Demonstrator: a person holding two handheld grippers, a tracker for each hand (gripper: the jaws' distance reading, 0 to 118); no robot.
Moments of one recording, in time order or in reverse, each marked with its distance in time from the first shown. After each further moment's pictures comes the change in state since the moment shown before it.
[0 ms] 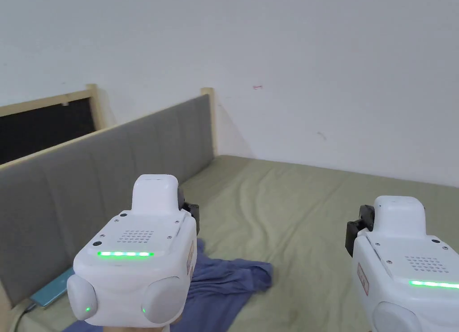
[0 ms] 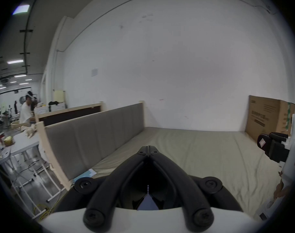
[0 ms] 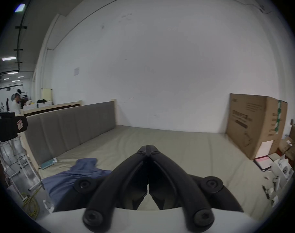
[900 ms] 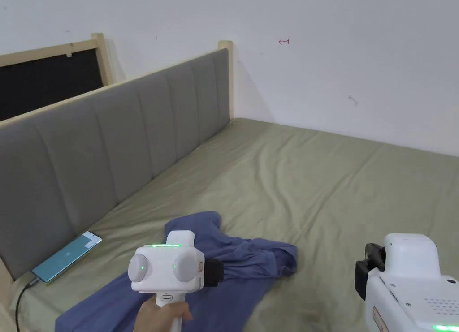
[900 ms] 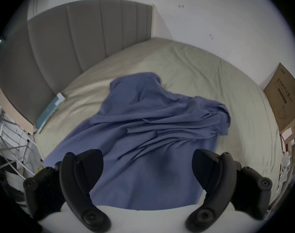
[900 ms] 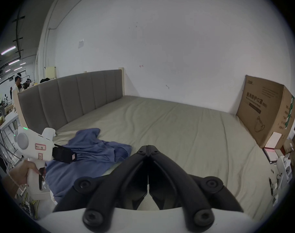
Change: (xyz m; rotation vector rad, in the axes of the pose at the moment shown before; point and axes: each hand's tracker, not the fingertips) left arm -0.028 -0.191 -0.244 -0.796 -0.049 0.073; right arm -0.025 -0.066 -0.068 -0.267 0.023 0.049
